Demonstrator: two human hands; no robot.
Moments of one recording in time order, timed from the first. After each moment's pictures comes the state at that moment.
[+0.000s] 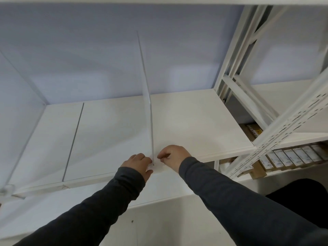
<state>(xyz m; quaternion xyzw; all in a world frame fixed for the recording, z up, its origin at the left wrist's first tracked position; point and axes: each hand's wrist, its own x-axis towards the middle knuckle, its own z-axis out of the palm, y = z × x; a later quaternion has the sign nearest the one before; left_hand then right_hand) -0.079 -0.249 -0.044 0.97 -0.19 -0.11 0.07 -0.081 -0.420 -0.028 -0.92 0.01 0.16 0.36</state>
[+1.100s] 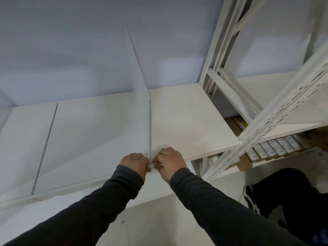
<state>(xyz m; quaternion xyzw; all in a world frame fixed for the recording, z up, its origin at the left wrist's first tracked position) -0.068 -0.294 -0.054 0.96 -0.29 -0.03 0.04 -0.100 -0.445 -0.061 -0.98 -0.08 0.00 0.20</state>
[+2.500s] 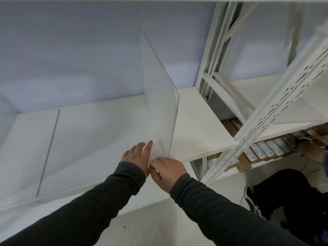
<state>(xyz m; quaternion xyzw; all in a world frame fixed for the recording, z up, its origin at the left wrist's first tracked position) -0.065 -0.311 -0.041 0.97 -0.24 -0.04 0.04 -0.131 -0.439 -0.038 -0.98 -0.12 -0.04 0.18</state>
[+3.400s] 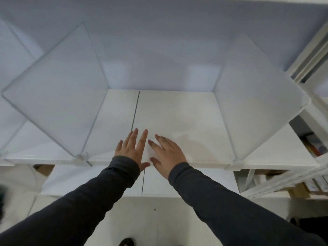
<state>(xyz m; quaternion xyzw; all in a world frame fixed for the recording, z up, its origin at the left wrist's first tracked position) -0.084 -0.068 -0.030 1.00 -0.05 -0.04 0.03 -0.085 -0.224 -0.045 -0.97 -0.21 0.01 0.13</state>
